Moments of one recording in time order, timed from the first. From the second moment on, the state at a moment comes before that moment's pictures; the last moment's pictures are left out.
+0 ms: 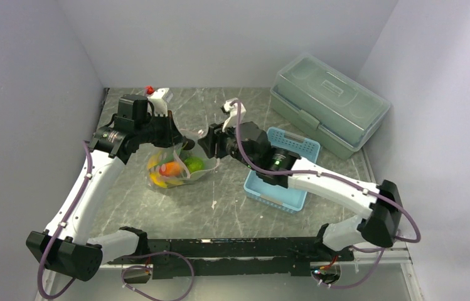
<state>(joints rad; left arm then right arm) -0.29 1.17 1.31 -0.79 0.34 -0.26 1.02 1.42 1.22 -0.01 0.21 0.42</state>
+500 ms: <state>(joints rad) -0.29 1.17 1.31 -0.79 0.43 -0.21 1.02 1.20 1.21 -0.26 0.23 0.15</state>
